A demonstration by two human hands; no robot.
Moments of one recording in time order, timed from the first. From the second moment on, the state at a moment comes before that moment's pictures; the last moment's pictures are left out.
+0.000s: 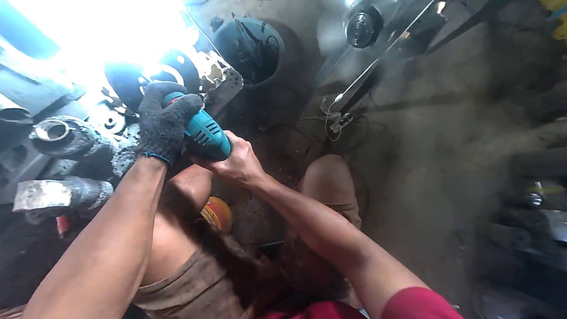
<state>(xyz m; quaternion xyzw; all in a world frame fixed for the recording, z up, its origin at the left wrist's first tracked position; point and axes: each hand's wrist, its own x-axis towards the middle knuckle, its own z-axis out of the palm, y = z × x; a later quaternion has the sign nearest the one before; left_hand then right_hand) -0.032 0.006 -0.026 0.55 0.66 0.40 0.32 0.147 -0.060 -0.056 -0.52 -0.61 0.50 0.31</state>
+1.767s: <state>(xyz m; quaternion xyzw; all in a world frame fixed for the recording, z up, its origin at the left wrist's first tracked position) -0.020 0.023 -0.037 0.60 0.65 0.37 0.29 0.162 -0.062 -0.051 -0.54 -0.58 0.51 0.34</state>
